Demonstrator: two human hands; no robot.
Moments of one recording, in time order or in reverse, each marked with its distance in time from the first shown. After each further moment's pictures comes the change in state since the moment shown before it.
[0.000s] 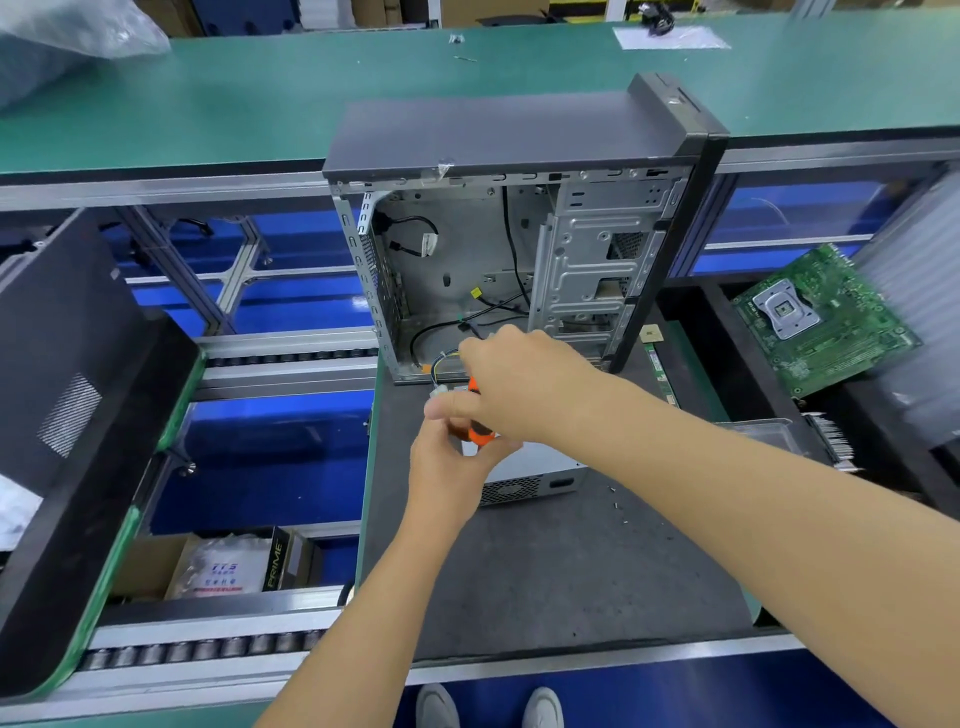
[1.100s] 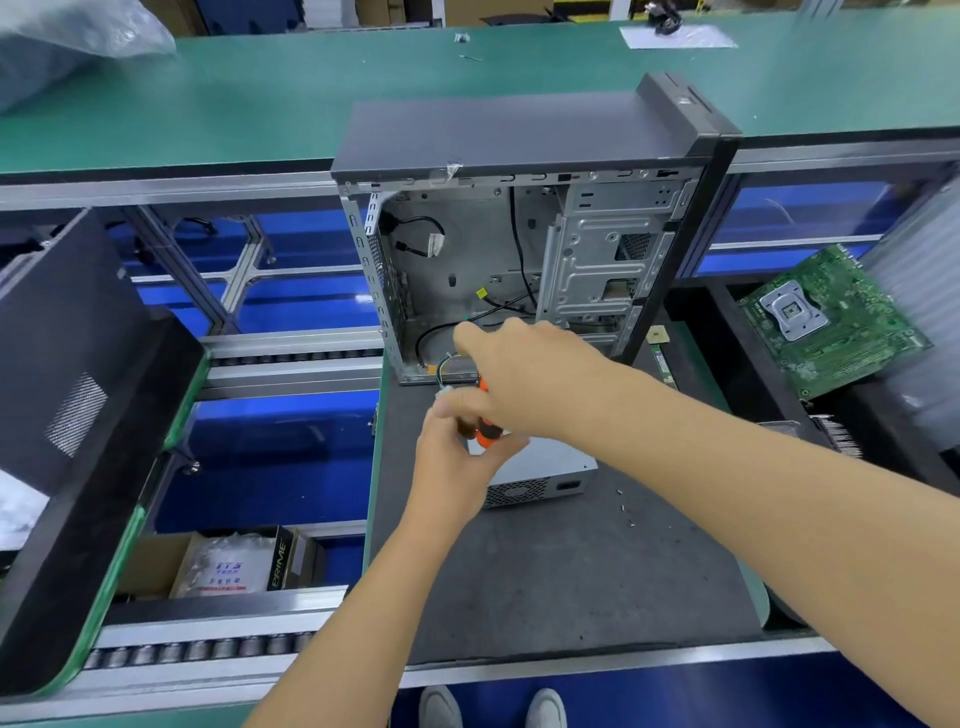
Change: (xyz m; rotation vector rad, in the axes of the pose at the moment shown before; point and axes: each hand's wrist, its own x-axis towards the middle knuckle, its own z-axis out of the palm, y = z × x) left_hand 0.006 0.011 -0.006 0.041 -0.053 0.060; right_hand -0.001 -0.003 -0.012 -0.018 -0.033 -0.025
